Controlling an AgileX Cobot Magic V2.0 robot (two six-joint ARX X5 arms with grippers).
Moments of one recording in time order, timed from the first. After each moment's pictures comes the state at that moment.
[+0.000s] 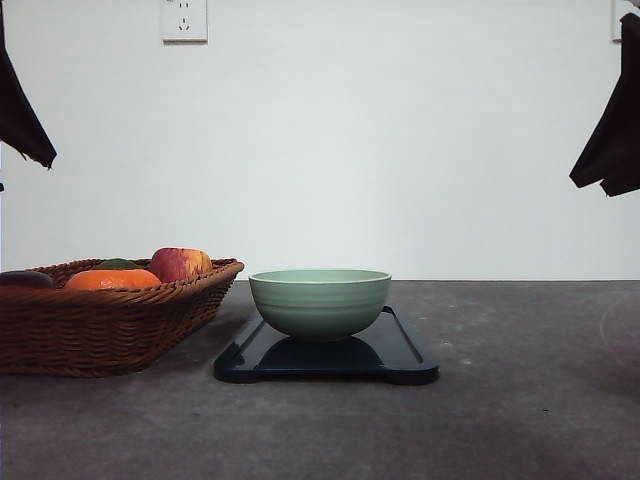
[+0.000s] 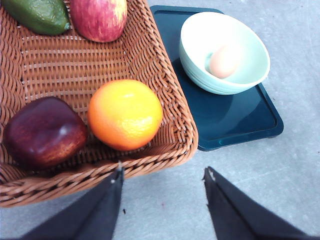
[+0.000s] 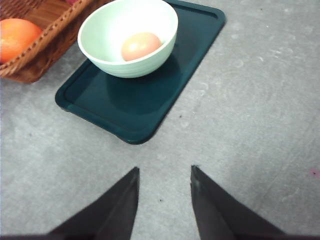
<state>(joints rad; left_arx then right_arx) -0.43 0.69 0.59 -0.51 0.08 -0.28 0.49 0.65 0.50 -0.44 -0.11 0.15</state>
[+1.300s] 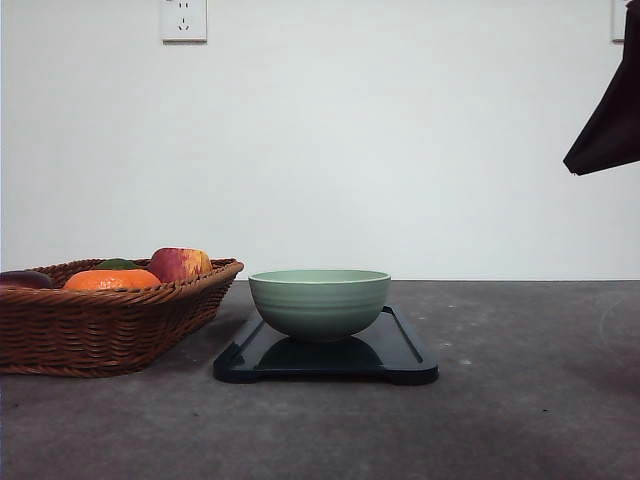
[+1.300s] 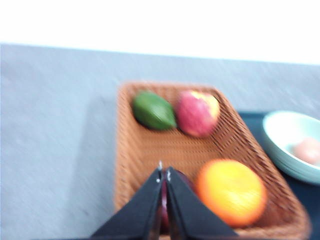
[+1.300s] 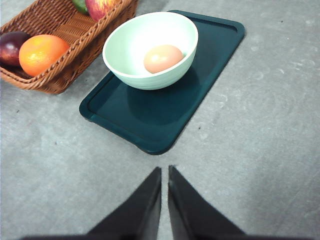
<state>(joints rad) -0.07 0.20 0.25 -0.23 0.08 -0.09 0.49 0.65 0.50 -0.40 -0.18 0.16</state>
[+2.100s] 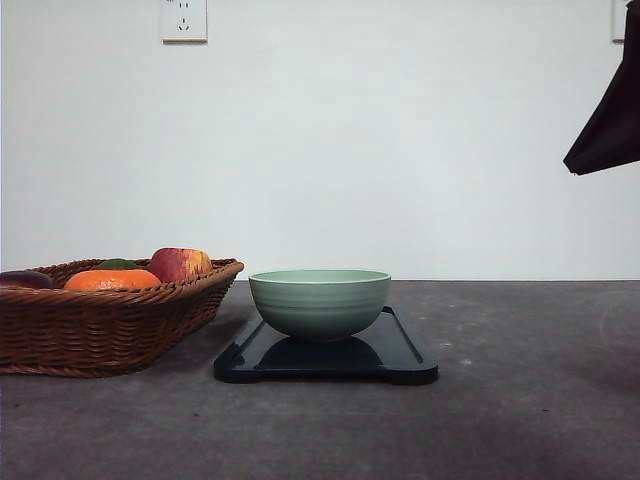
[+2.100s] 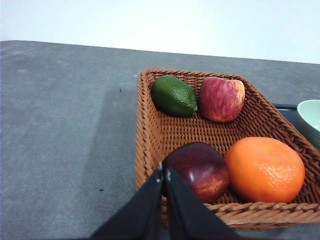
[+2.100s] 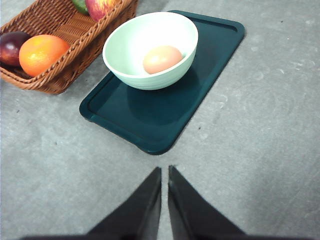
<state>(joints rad) -0.03 0.00 0.03 -0.18 0.08 -0.08 0.49 0.65 0.50 -0.40 -0.18 0.16</state>
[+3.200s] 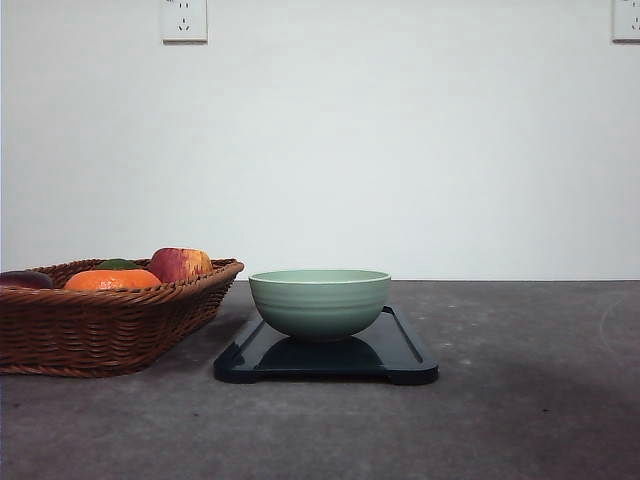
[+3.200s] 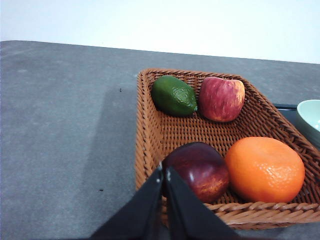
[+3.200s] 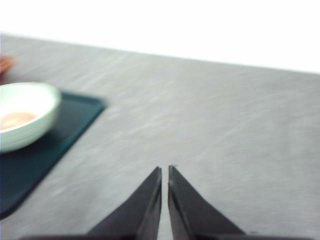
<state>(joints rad) -0.03 0.00 0.03 -0.18 0.08 -0.08 0.13 0.14 0.12 -0.13 -0.05 -0.02</state>
